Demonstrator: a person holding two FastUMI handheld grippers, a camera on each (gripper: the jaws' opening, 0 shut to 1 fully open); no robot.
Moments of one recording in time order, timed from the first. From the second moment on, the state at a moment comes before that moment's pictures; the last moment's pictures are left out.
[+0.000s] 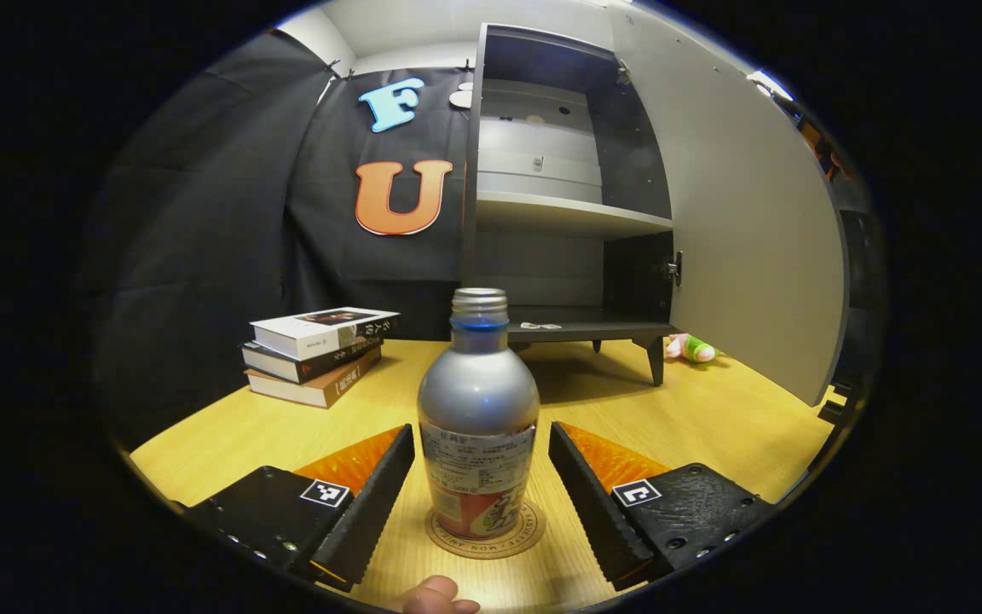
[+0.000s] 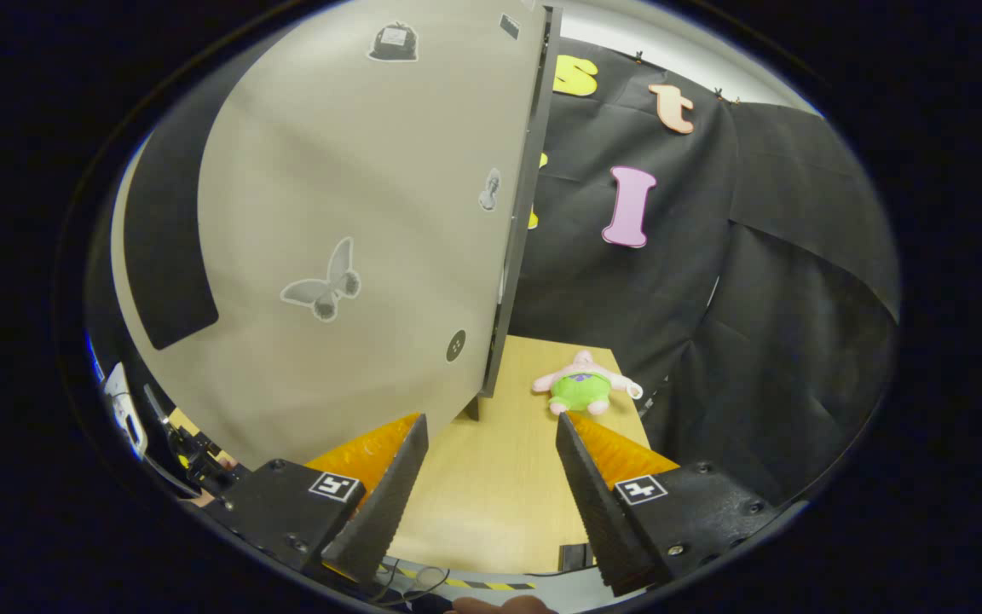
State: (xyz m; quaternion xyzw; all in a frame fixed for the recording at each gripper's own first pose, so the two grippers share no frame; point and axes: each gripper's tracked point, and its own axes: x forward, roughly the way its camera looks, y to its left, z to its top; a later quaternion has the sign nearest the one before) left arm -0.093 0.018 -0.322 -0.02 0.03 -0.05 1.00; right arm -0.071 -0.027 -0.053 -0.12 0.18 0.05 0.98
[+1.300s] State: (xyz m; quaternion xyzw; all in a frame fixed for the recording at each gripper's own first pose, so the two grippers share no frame) left arm -0.113 0.044 -0.112 -0.01 -0.01 0.01 1.00; right arm -0.053 -0.068 0.030 -0.02 0.03 -0.02 1.00
